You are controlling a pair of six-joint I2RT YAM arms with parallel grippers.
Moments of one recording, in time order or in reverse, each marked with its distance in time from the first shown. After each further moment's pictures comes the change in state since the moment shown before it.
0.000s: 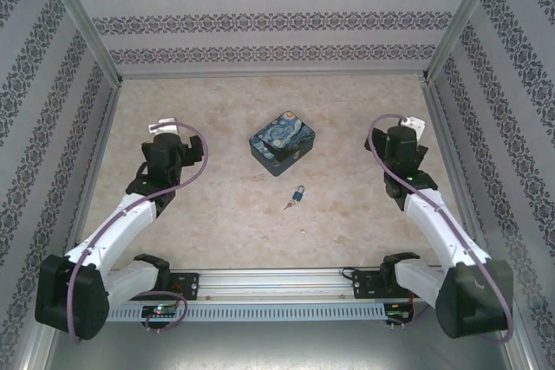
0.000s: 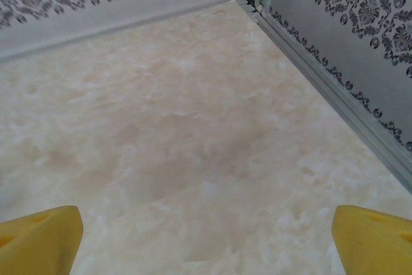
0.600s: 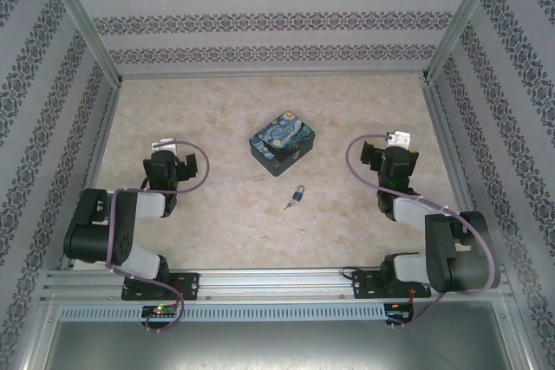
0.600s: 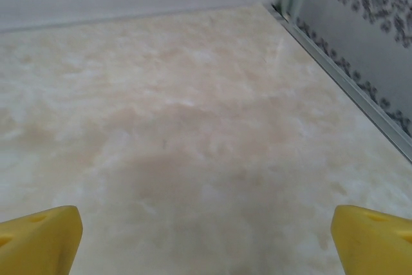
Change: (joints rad) left arm 0.150 0.452 -0.221 0.602 0.177 0.110; right arm -0.063 0.215 -0.283 0.665 -0.137 -0.174
